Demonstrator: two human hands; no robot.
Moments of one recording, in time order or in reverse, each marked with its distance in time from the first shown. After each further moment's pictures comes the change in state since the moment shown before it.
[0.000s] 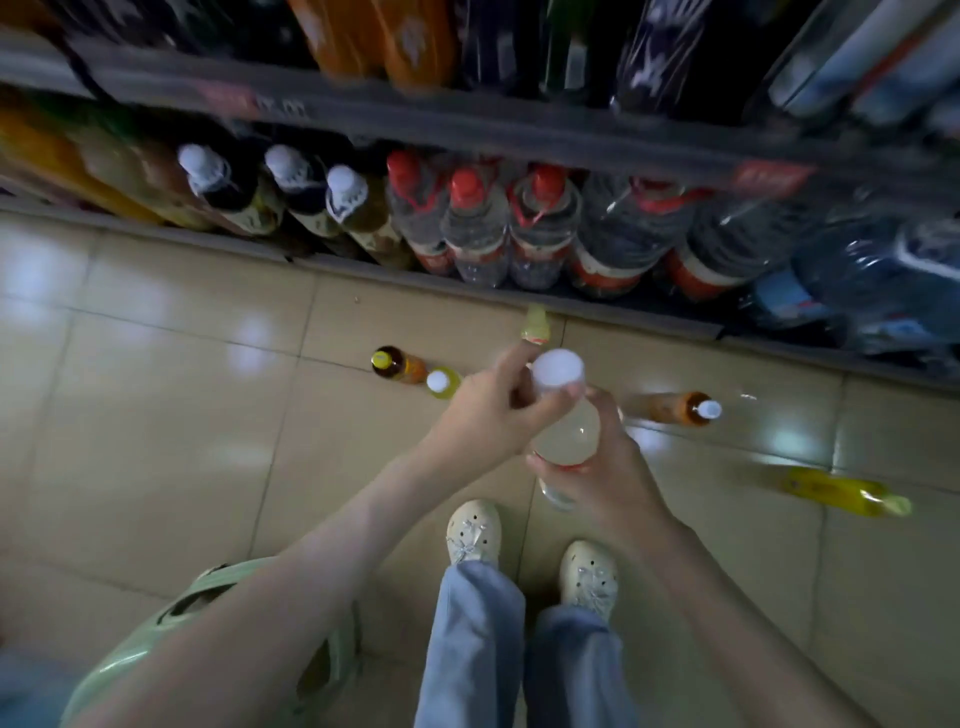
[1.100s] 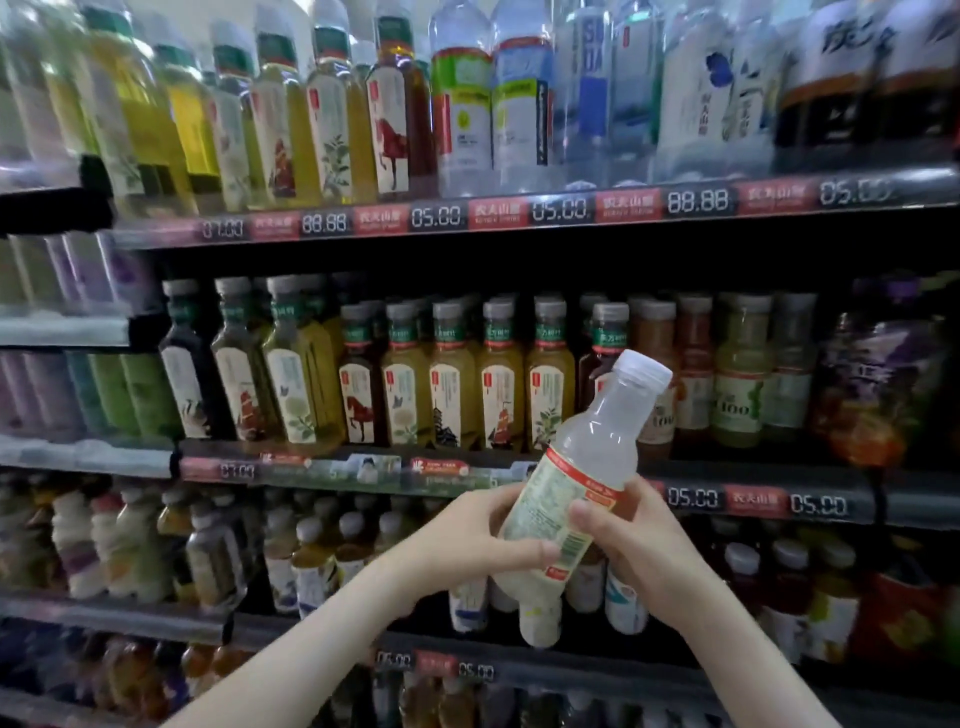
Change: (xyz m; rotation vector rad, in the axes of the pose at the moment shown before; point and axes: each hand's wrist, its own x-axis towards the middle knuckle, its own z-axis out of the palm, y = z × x) left_hand -0.214 0.492 -0.312 0.121 -0.046 0.710; right_hand -0.237 -0.584 -0.221 0.412 -0.023 -0.897
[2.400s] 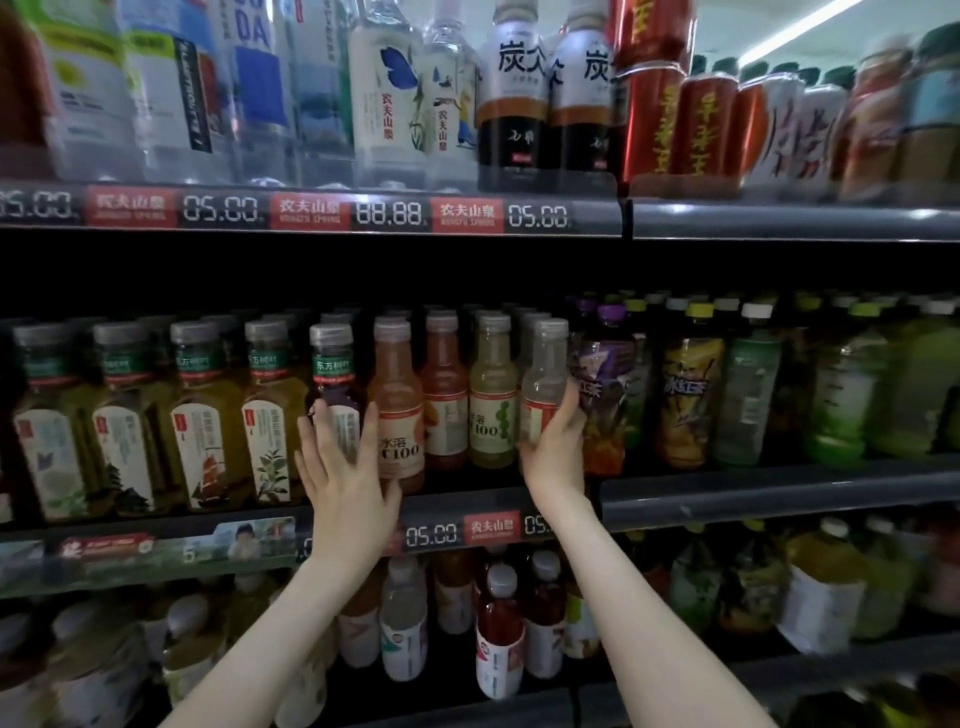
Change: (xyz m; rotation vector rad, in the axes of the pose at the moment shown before) left_hand 0.214 -0.012 0.118 0.784 0.892 0.220; right_hand 0.085 -0.002 -0.246 -1.000 0.819 -0.079
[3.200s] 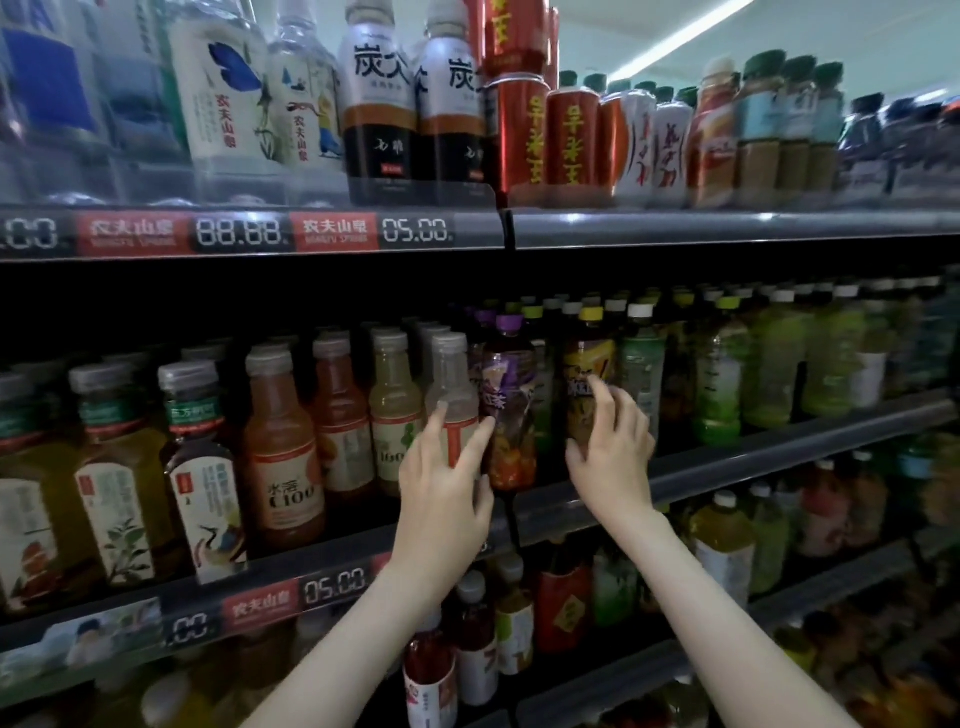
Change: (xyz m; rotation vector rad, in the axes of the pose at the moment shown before) left_hand 0.005 0.151 0.033 -0.369 -0.119 0.385; right_hand 0.015 0.077 -0.123 -0.441 0.269 -0.177
